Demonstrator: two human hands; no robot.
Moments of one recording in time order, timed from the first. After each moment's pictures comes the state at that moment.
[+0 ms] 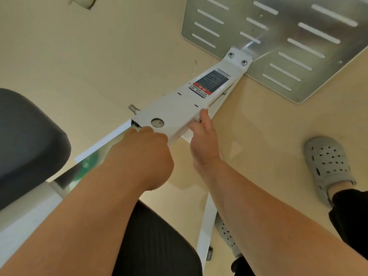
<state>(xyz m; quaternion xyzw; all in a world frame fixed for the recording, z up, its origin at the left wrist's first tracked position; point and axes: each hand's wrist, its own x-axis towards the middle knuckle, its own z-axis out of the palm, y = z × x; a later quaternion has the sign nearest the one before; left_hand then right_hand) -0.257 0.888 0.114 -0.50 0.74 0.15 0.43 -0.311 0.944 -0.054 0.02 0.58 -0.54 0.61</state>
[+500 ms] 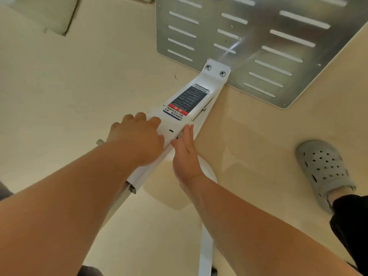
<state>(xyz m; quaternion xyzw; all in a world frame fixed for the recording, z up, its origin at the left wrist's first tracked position) -0.318 0.821 0.028 -0.43 0.78 0.05 0.45 -0.340 0.933 -0.068 -0.01 0.57 -0.56 0.61</state>
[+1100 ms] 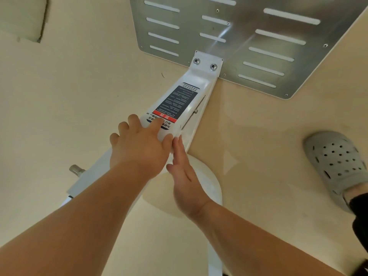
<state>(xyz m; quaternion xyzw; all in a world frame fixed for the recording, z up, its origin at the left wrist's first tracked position) -0.328 0.825 -0.058 -0.44 0.82 -0.02 0.35 -0.347 0.959 -0.099 -0.05 0.52 -0.57 0.64</state>
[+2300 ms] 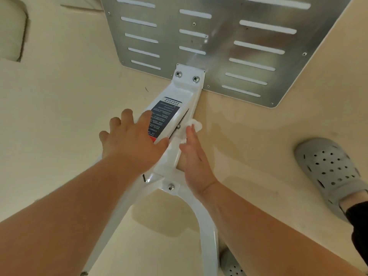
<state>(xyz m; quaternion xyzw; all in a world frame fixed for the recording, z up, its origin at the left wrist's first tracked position) -0.371 0.801 -0.090 -0.44 0.84 0.00 0.33 -0.412 0.940 -0.163 0.02 0.57 -0.57 0.59</state>
